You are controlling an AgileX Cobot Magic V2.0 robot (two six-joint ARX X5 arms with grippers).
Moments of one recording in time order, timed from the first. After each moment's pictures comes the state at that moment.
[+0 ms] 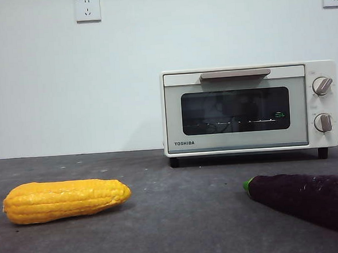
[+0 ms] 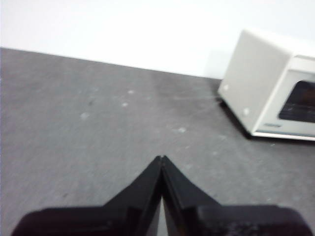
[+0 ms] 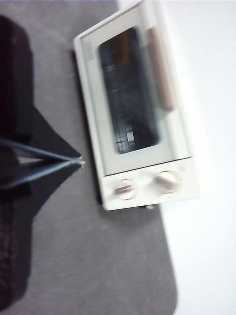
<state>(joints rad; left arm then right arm) 0.02 0.16 0.22 -0.20 0.15 -0.20 -0.02 0.01 0.17 -0.20 -0.06 0.18</state>
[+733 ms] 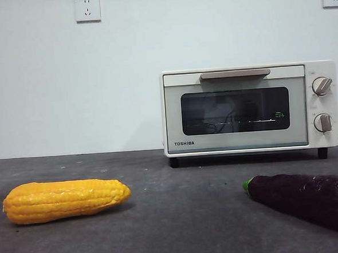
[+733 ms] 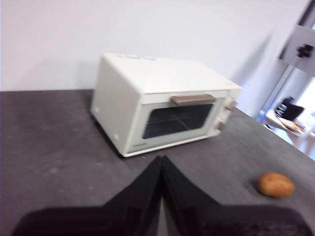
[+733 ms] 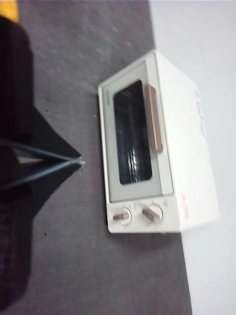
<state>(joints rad) -0.06 0.58 0.73 -0.31 0.58 -0.20 -0.02 0.44 0.89 -0.76 -0.19 0.09</state>
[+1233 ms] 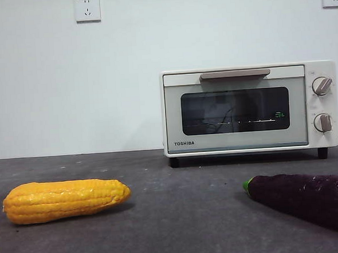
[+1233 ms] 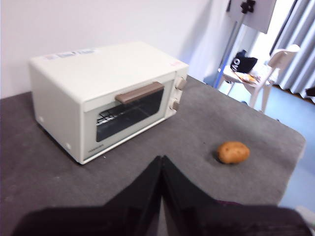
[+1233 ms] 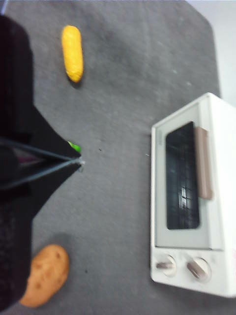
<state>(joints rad) -0.26 0.81 1.08 -0.54 0.58 -0.02 -0.02 0.69 1.18 -1.09 -0.37 0.01</state>
